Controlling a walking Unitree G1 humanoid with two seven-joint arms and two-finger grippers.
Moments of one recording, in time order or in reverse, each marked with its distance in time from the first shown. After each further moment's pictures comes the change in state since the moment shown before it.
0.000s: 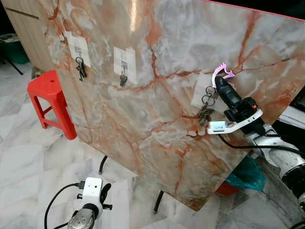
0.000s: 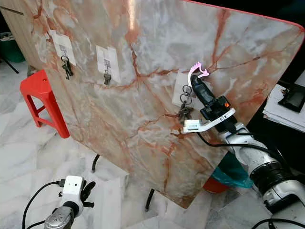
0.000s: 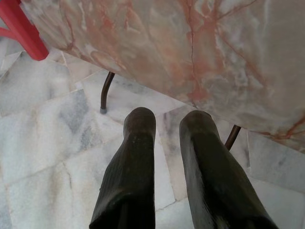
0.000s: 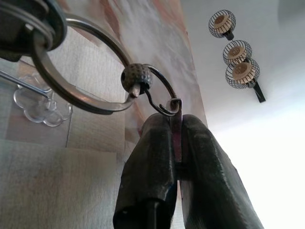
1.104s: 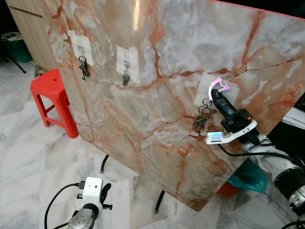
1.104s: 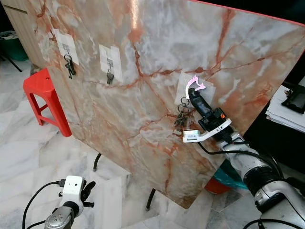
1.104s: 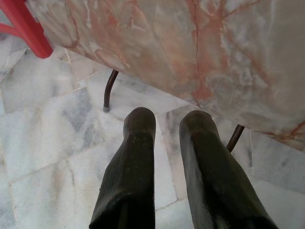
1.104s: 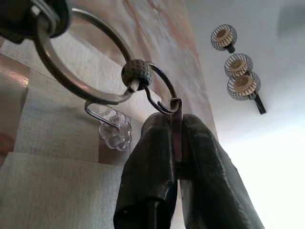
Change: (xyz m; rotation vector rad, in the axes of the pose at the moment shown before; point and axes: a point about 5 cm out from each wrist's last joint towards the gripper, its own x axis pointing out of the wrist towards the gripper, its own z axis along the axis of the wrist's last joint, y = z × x) left arm 0.000 0.000 0.000 0.003 -0.001 0.007; right arm -0.020 0.020 0.017 -0.040 -0.046 0.015
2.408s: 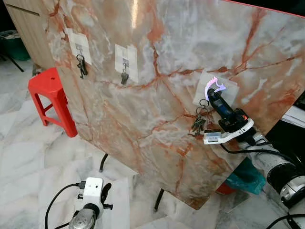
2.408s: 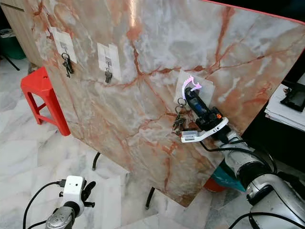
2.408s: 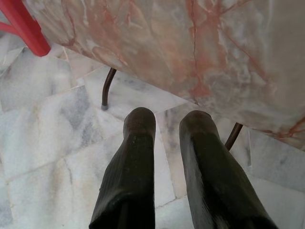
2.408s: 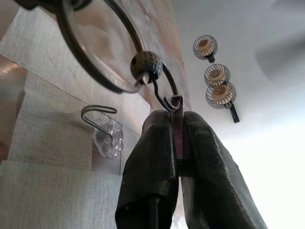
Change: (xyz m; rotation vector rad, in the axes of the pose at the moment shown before) left arm 0.000 -0.003 0.000 -0.003 -0.001 0.002; right arm 0.004 0.002 0.004 -0.115 -0.030 -0.083
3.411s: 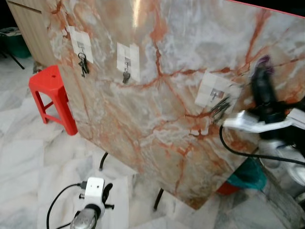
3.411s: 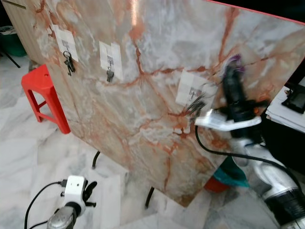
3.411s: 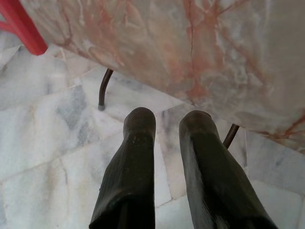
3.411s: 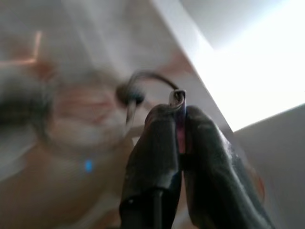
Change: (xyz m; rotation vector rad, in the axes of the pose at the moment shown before) left arm 0.001 -0.003 0.001 -0.002 -0.009 -0.006; right arm -0.004 -0.061 -0.056 0.753 0.573 -0.022
